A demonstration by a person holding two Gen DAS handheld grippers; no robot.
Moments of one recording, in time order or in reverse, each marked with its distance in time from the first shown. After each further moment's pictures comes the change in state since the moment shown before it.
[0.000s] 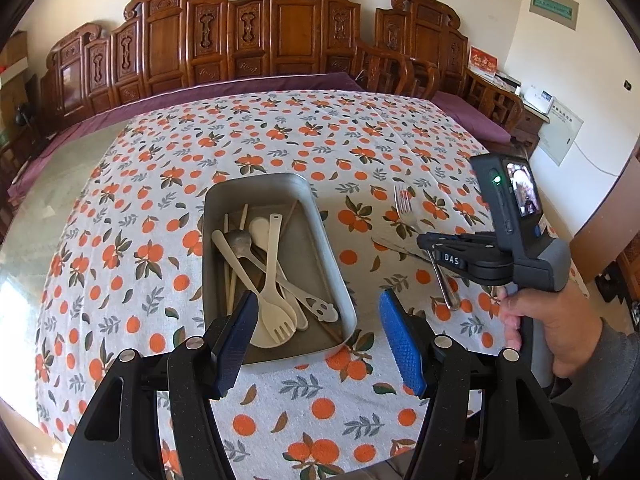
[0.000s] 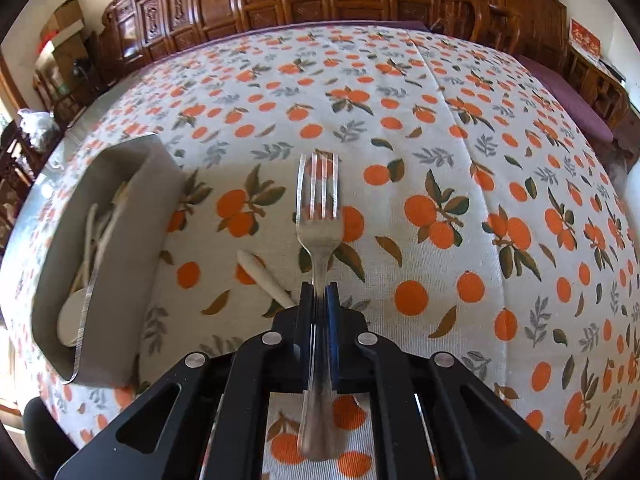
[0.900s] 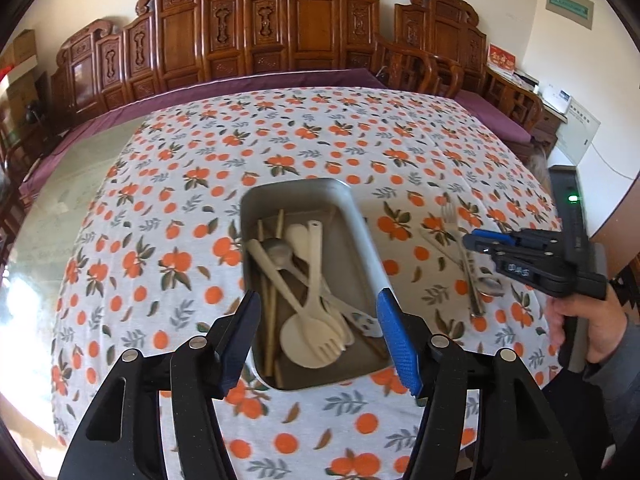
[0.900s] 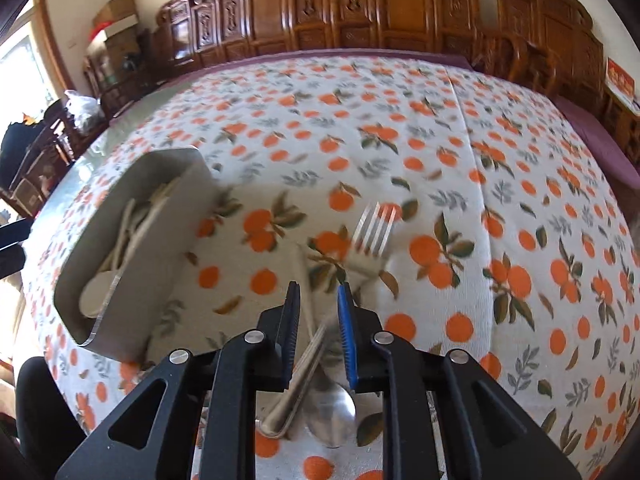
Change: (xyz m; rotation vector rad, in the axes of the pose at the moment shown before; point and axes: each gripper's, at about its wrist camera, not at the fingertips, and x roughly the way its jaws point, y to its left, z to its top) left arm 0.014 0.030 0.014 -0.011 0.020 0.053; right arm 0.001 -0.016 0.001 -0.110 -0.049 0.100
